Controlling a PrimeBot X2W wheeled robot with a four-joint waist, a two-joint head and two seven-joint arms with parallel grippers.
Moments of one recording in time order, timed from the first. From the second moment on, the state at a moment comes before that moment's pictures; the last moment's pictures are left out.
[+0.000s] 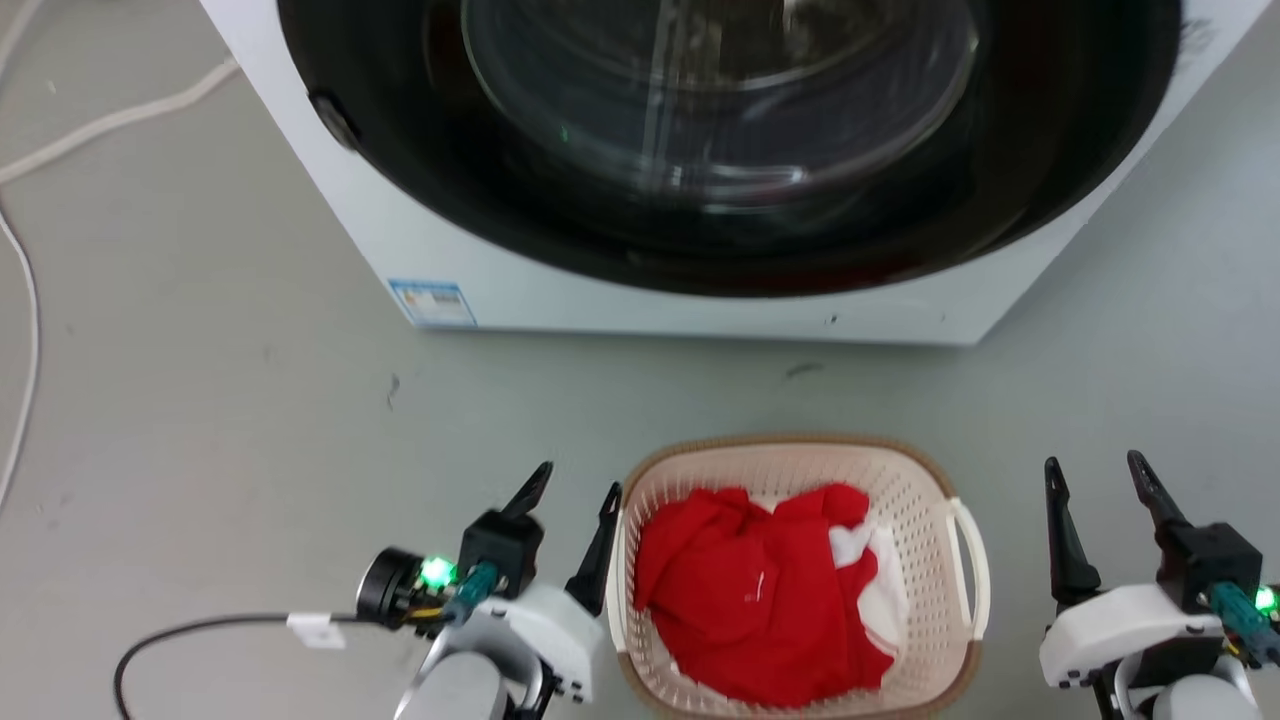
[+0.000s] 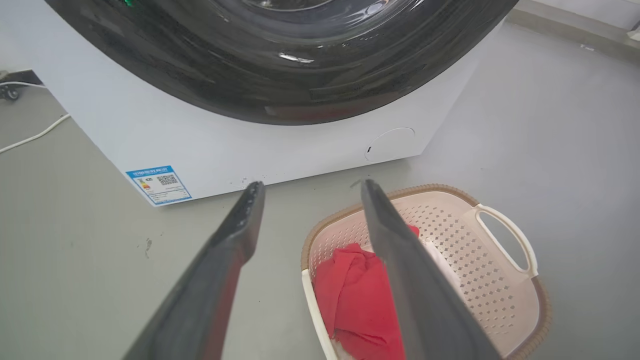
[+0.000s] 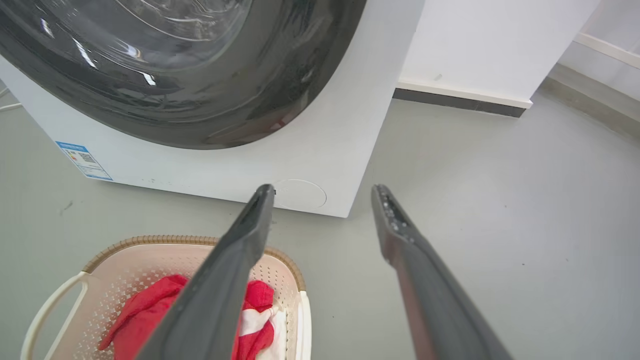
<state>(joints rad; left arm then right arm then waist) -0.26 0.05 -0.33 0.52 -0.12 -0.05 -0.26 -0.10 -0.05 -0.17 0.30 -0.12 0.13 -0.26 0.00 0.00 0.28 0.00</state>
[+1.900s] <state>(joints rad) -0.79 0.04 -0.66 1.17 -0.35 -0.07 -0.26 -0.65 -0.04 -0.31 1.03 -0.43 0.13 -0.26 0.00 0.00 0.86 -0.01</state>
